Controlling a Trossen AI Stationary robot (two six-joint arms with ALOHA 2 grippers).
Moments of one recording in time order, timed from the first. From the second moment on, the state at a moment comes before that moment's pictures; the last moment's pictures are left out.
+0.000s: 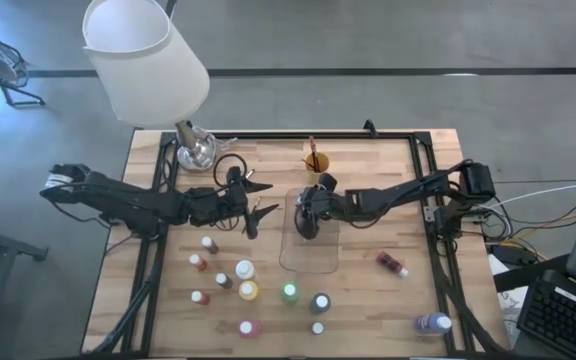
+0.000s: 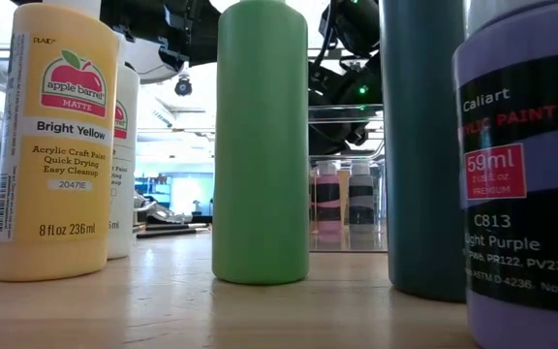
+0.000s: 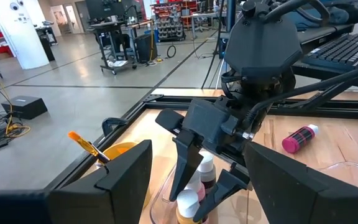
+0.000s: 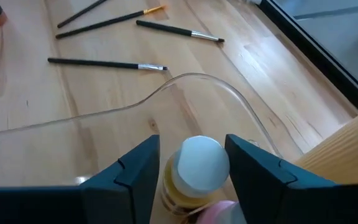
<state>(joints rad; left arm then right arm) -0.11 1.16 0.63 0.45 -0.45 0.04 0.00 1.73 0.96 0.06 0.42 0.19</state>
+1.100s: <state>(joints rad) -0.11 1.16 0.63 0.45 -0.45 0.05 0.34 1.65 1.56 -1.38 0.25 0.55</state>
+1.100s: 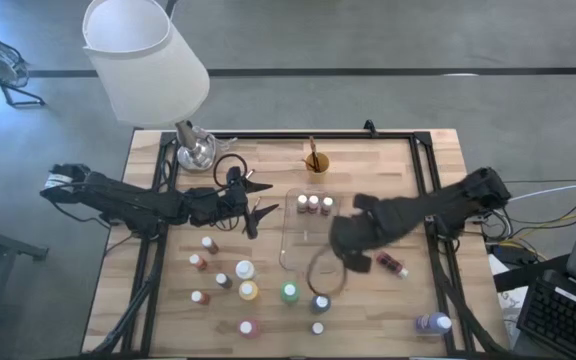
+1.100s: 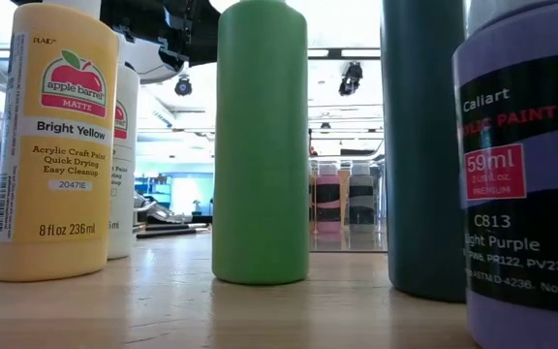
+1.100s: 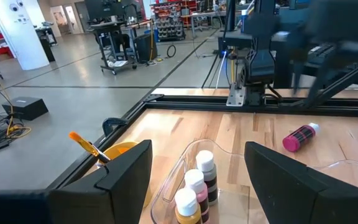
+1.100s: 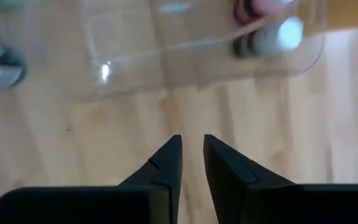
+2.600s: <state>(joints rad) -0.12 1.16 0.63 0.40 -0.30 -0.05 0.65 1.32 0.83 -1.03 0.08 1.42</state>
